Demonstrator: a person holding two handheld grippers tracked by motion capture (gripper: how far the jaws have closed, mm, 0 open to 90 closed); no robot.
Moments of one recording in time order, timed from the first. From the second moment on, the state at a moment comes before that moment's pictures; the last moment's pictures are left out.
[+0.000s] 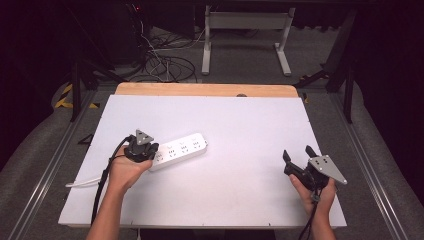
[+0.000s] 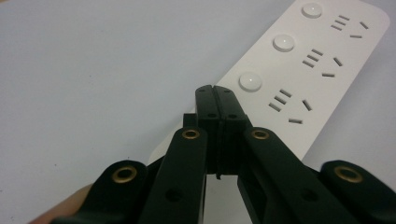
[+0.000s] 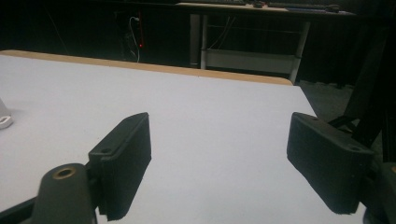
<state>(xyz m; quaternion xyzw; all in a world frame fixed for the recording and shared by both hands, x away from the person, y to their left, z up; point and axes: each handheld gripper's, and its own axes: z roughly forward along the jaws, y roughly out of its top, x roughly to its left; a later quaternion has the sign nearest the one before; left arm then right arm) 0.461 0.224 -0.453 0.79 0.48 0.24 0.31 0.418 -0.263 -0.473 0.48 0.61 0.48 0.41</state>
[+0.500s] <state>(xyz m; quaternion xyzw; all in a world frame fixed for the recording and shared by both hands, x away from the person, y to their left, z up) 0.467 0.223 -0.458 0.79 0.48 0.24 0.30 0.418 -0.265 -0.473 0.48 0.61 0.48 0.41</state>
